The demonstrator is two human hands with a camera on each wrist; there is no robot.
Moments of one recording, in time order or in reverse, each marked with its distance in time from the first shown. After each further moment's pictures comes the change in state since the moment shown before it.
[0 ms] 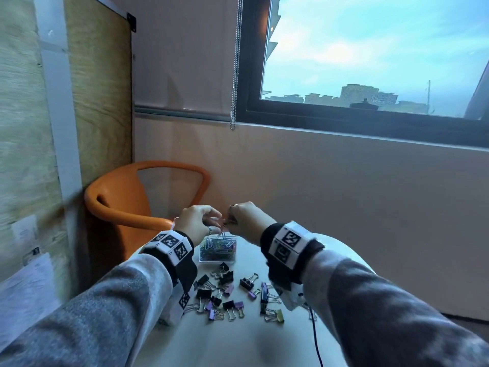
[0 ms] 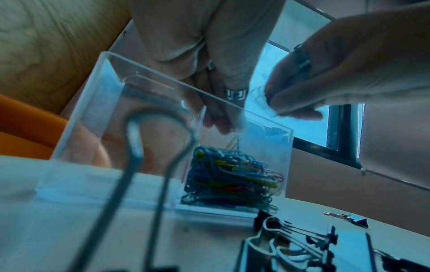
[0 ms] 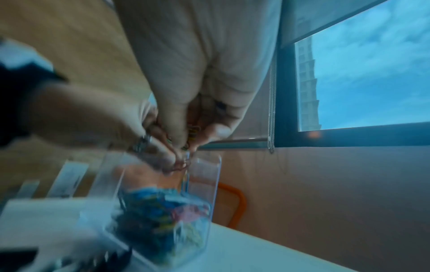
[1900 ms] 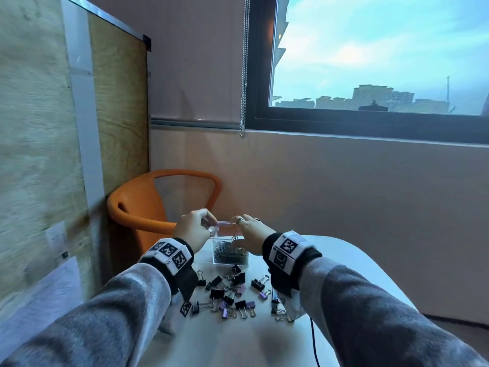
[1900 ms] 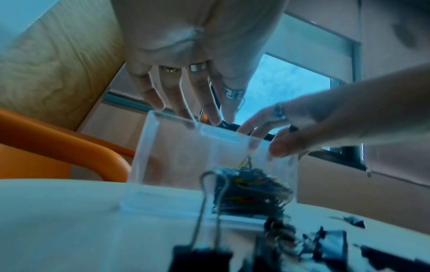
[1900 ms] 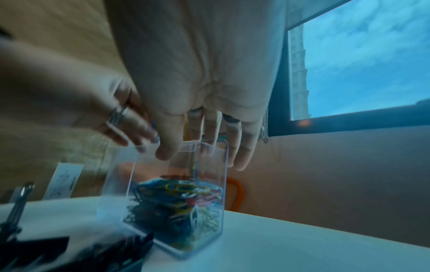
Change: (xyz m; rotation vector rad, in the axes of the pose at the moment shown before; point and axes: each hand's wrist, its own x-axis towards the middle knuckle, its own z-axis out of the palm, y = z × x) left_hand -0.026 0.006 -0.021 0.127 0.168 0.015; right_hand 0.001 0.001 0.021 -0.036 -0.181 0.054
